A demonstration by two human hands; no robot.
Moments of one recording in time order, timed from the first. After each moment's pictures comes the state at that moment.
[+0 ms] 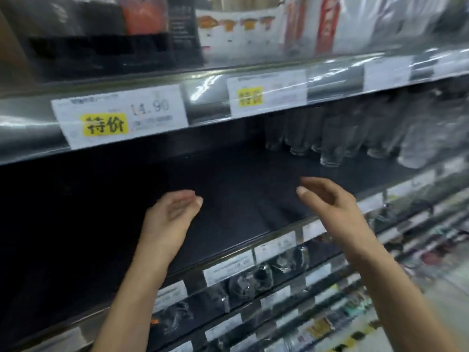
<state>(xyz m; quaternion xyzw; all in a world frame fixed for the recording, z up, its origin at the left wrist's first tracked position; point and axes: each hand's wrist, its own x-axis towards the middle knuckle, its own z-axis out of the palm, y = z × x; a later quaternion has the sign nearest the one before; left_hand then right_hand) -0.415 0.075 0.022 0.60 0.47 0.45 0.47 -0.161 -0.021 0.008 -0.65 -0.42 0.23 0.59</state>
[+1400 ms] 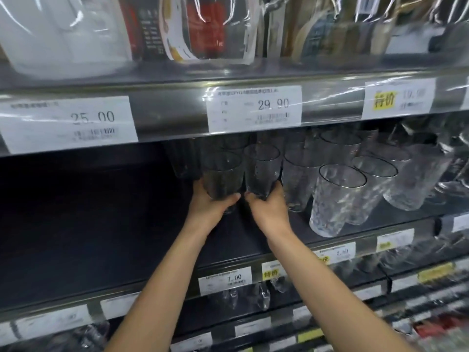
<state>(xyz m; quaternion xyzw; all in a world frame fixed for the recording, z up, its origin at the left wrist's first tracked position) 0.025 0.137 -0.015 0.61 0.47 0.47 0.43 0.156 0.091 -0.016 -0.64 -0.41 0.26 0.59</state>
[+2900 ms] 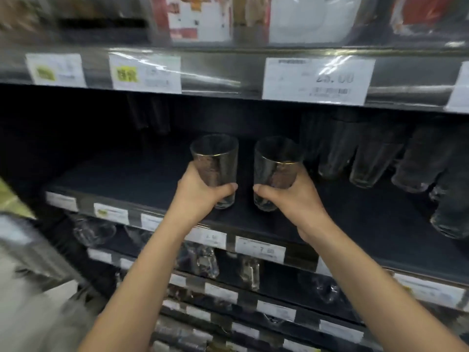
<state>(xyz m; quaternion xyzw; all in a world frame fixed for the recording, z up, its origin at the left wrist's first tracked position) -0.214 0.047 0.004 0.51 0.64 0.51 0.26 -0.014 0.080 0.002 -0.49 -0.62 0.40 0.46</state>
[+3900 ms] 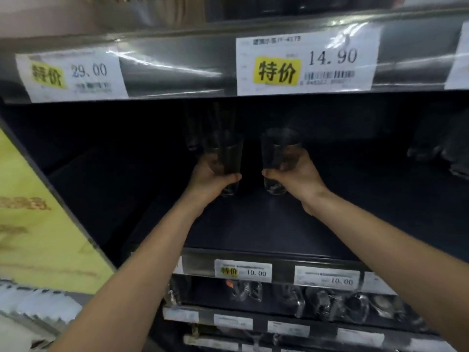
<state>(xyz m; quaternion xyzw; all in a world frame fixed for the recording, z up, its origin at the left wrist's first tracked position) -0.526 0.175 -0.017 0.59 0.57 0.46 0.33 -0.317 0.179 -0.009 -0.55 -0.58 0.39 0.46</state>
